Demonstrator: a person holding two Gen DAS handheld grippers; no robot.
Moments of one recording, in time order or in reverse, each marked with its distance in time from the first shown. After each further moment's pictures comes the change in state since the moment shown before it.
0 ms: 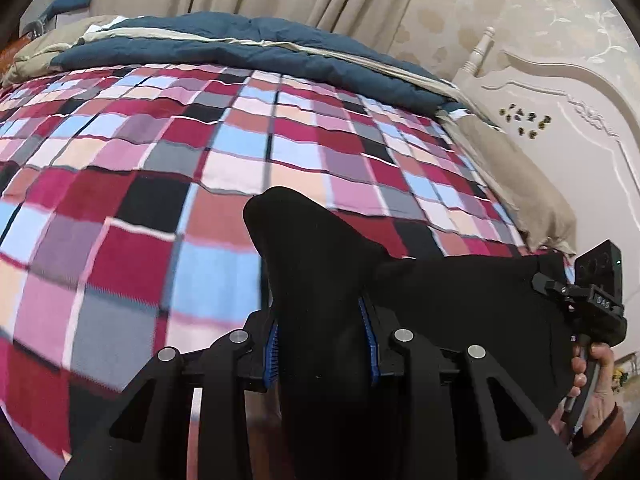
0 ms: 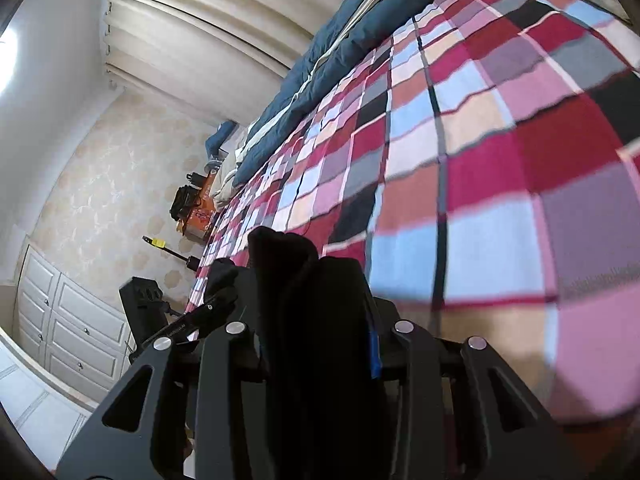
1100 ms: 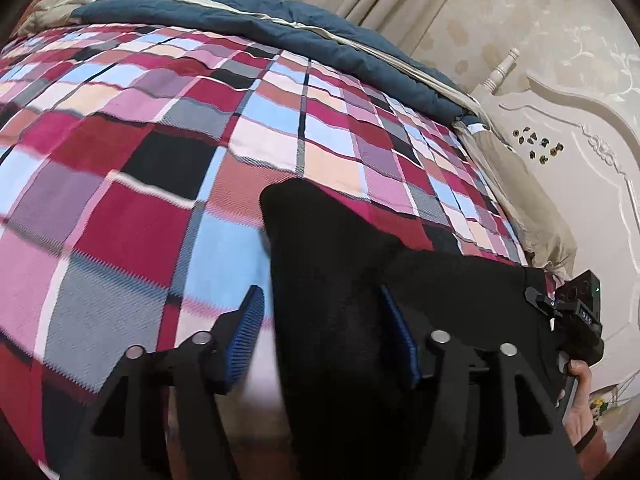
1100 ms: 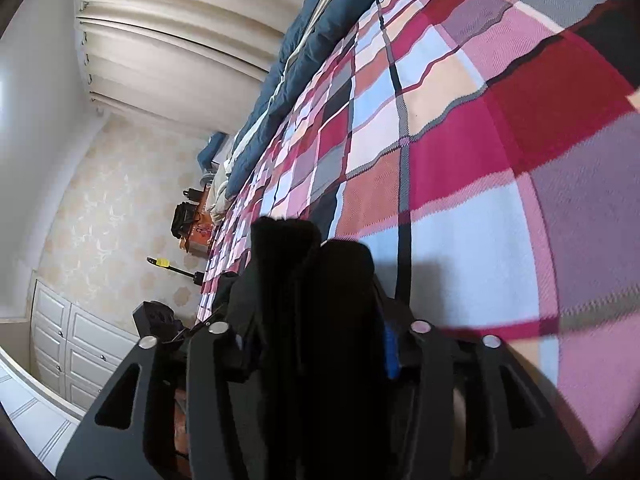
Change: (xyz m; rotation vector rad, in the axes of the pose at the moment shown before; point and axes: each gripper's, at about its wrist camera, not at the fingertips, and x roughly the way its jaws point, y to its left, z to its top) left arm 0.012 0.033 -0.014 -0.135 0.012 -0.049; right arm 0.008 -0.037 -0.013 0.117 -0.013 0.021
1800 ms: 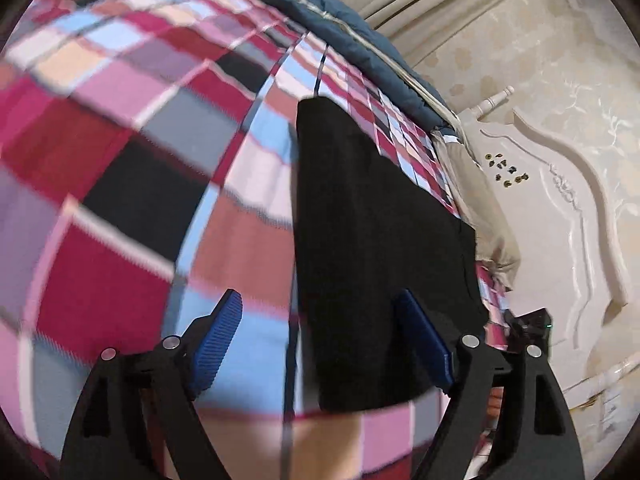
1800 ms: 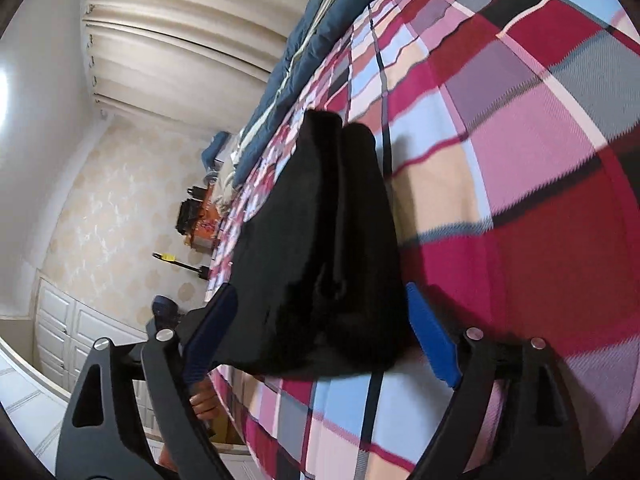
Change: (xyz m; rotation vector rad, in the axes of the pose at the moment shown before) left arm -0.080 0.022 -0.088 -0.241 0.057 -0.182; right arm -0.075 0.016 -0.085 0.006 -0.004 -0.026
